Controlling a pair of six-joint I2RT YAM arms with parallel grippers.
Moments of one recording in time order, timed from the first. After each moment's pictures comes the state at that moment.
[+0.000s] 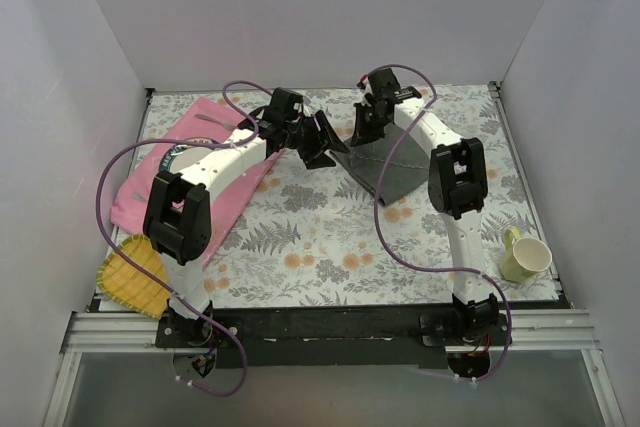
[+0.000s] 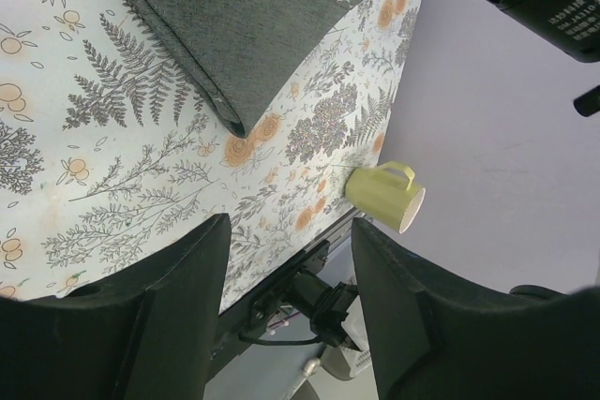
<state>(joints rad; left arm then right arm) -0.50 1.87 1.54 -0.43 0.50 -1.00 0.37 2.34 2.07 -0.75 -0.32 0.29</state>
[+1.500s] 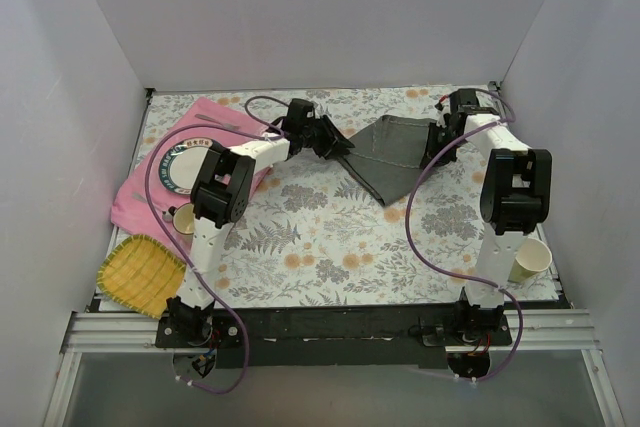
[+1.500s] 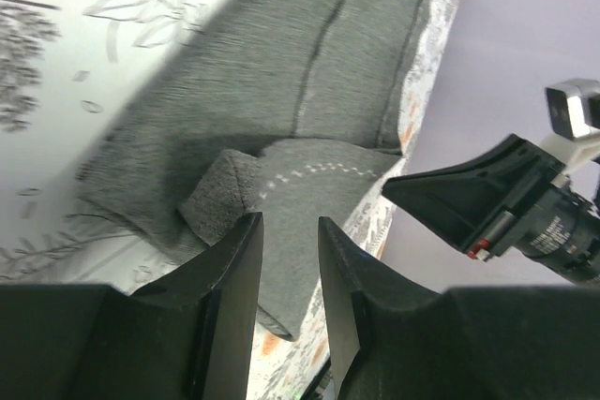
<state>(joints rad) -0.47 2.34 1.73 0.01 0.50 -1.10 0.02 2.01 1.54 -0.72 -0.30 0.16</state>
